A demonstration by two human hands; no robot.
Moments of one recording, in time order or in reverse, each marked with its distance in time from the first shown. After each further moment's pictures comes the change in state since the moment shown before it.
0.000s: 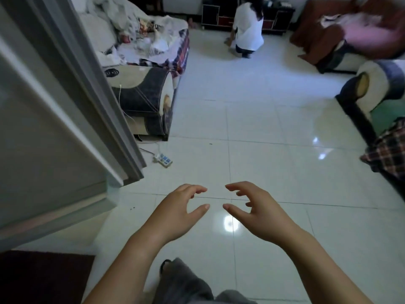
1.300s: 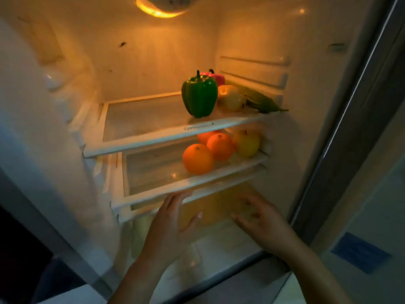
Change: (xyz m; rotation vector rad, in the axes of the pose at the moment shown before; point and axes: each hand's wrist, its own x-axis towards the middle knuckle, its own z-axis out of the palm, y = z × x) left_hand -0.523 -0.326 -0.362 0.167 1.357 -0.506; right_hand 0.011 -0.606 0.448 0.108 -0.517 -1.038
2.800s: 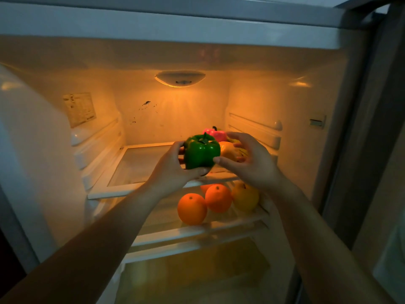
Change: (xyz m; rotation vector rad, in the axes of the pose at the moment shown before) left_hand 0.167 0.098 -0.062 -0.103 0.145 0.002; right_hand 0.155 -0.102 -0.120 0.126 0.205 -0.467
